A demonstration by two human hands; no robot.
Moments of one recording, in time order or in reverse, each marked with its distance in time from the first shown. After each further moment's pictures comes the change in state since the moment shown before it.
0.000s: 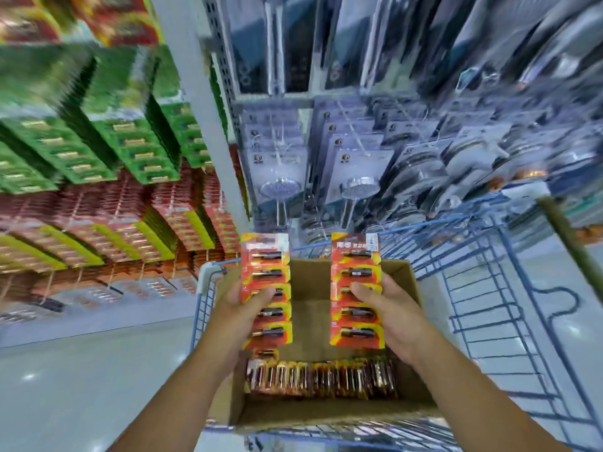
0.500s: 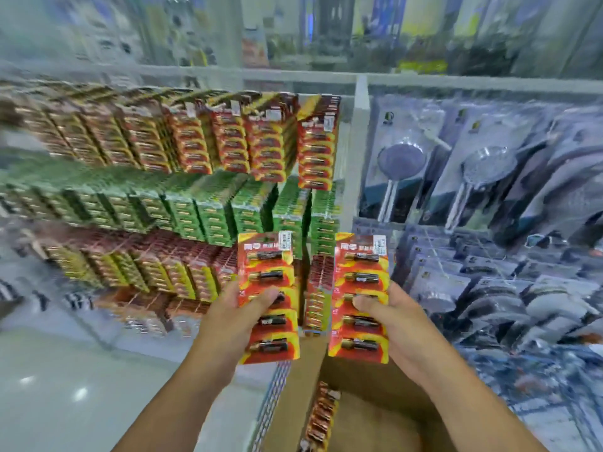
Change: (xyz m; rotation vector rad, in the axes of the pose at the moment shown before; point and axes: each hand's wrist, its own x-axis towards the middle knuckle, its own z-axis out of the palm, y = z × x) left_hand -0.186 0.137 -0.097 -0.166 0.286 0.403; right_hand -0.115 -0.127 0.146 -0.143 -0.368 -0.308
